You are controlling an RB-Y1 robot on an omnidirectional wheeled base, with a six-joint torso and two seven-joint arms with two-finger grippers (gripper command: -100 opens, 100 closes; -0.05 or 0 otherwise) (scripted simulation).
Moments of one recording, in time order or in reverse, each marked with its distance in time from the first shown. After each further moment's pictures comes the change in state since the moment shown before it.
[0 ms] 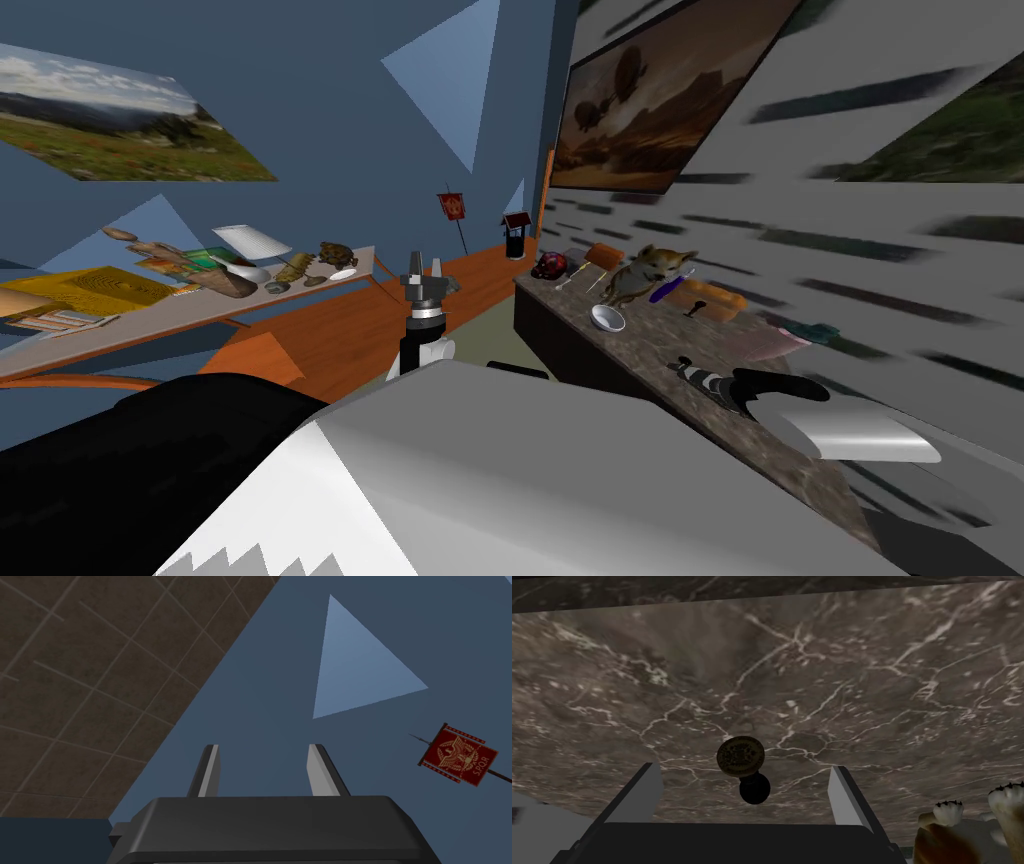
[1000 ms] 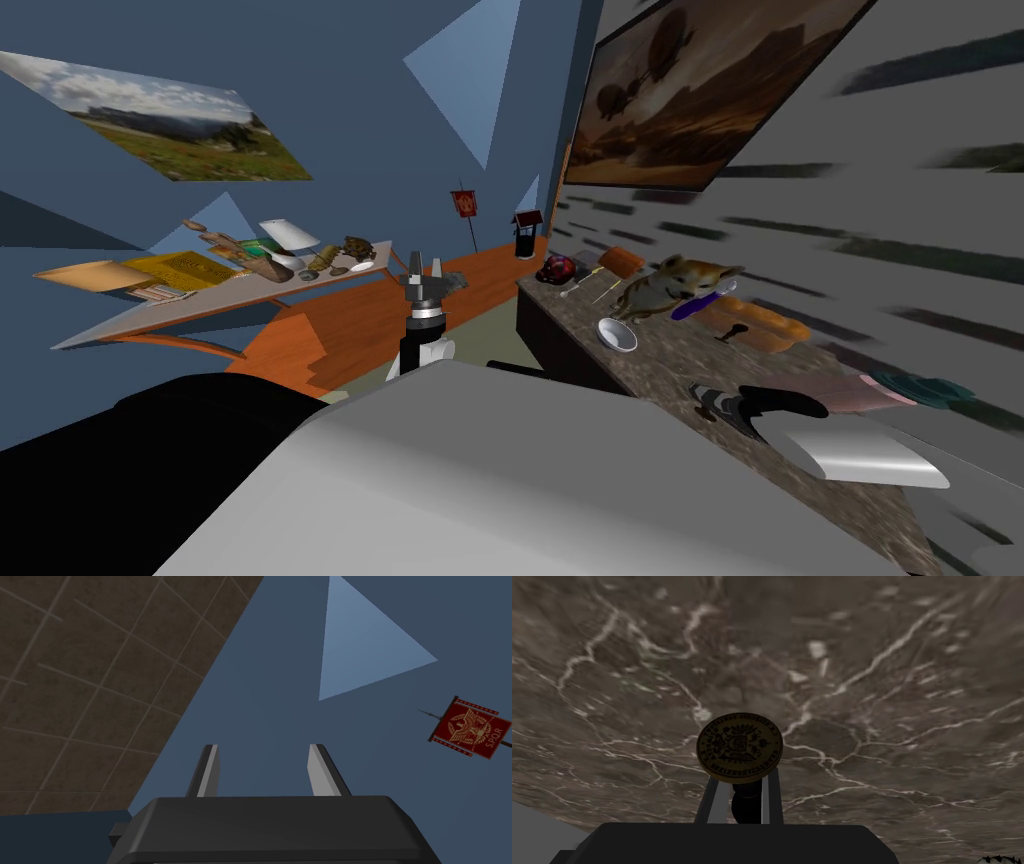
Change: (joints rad) left arm 0.000 0.000 0.000 0.000 0.000 0.000 0.000; right arm 0.018 0.021 0.054 0.089 0.047 0.008 0.022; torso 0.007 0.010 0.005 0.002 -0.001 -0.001
